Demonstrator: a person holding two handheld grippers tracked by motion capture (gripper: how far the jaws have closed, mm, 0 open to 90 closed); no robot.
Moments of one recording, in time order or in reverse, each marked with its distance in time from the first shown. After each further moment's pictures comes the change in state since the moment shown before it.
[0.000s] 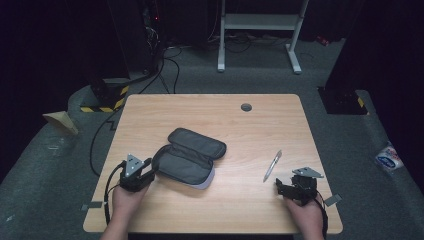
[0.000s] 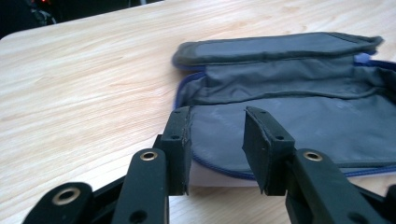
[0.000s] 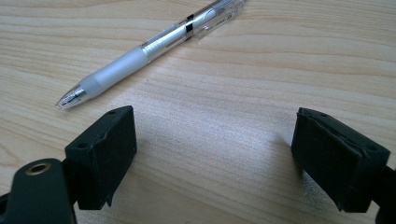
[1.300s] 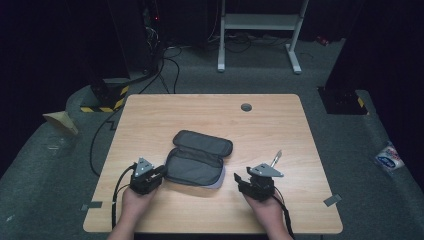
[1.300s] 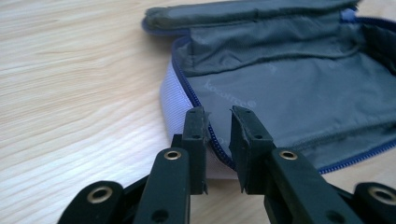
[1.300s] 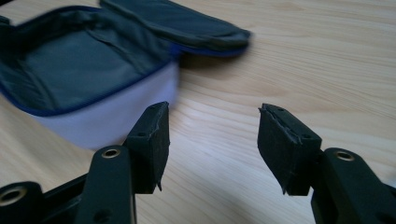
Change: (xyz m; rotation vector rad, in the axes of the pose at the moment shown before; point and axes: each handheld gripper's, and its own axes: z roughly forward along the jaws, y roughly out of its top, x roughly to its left) left arm -0.024 -0.011 0.023 0.080 -0.142 -0.002; right arm 0.128 0.043 -0.004 -0.175 0.294 -0.095
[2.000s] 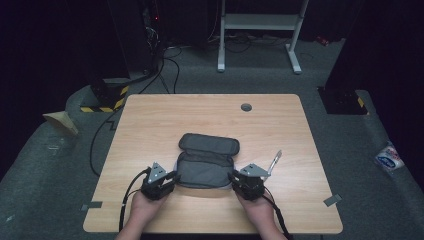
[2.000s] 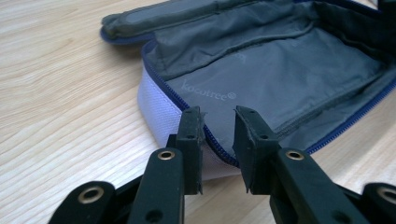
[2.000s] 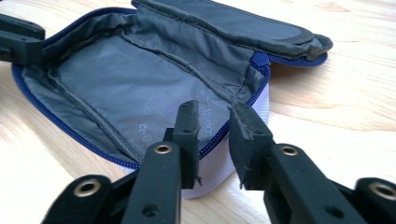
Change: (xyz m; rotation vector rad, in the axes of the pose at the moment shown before) left arm -0.038 0.005 0.005 0.017 -0.086 0.089; right arm 0.015 0.001 0.012 0.030 0.012 -0.048
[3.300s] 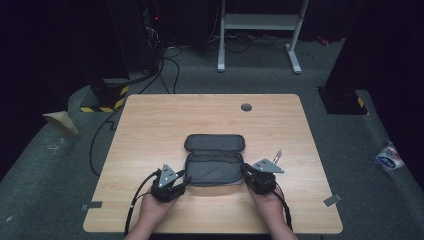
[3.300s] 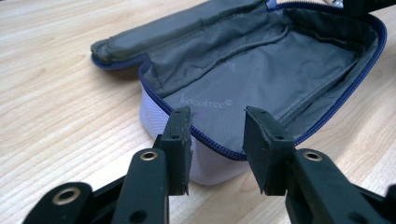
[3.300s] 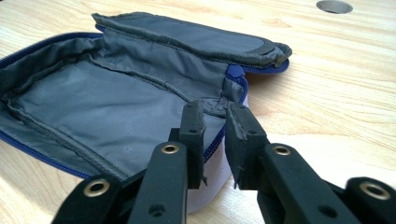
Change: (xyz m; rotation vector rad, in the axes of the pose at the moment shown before) left arm -0.024 0.010 0.006 -0.063 0.012 0.034; right arm -0.033 0.000 -0.007 -0.056 -0.068 0.017
